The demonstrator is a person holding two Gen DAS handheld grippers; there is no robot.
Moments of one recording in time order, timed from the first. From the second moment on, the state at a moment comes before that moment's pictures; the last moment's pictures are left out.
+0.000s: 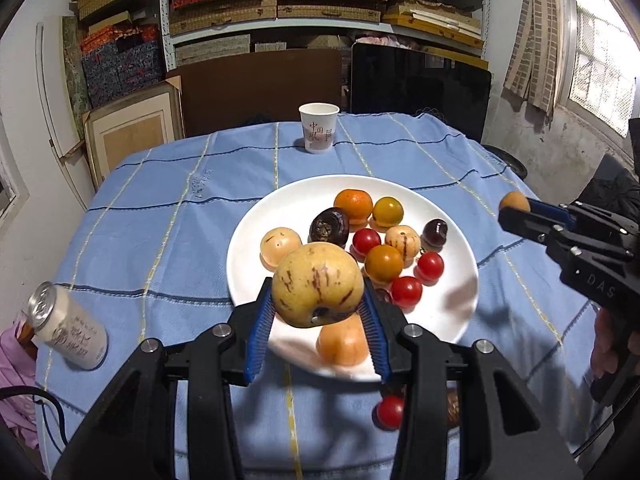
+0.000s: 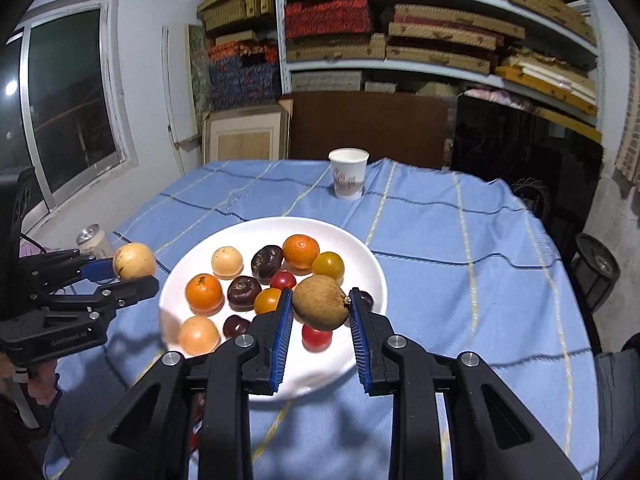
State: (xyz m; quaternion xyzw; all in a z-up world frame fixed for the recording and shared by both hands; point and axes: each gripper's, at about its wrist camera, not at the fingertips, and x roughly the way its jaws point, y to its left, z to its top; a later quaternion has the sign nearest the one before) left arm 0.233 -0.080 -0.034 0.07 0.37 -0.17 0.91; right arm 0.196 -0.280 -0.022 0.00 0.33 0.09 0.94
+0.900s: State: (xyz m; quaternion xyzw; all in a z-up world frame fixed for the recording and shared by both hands) left arm 0.175 -0.051 -0.061 0.07 0.39 -0.18 0.90; right arm 0.121 -0.241 -0.072 0.00 0.39 0.15 0.91
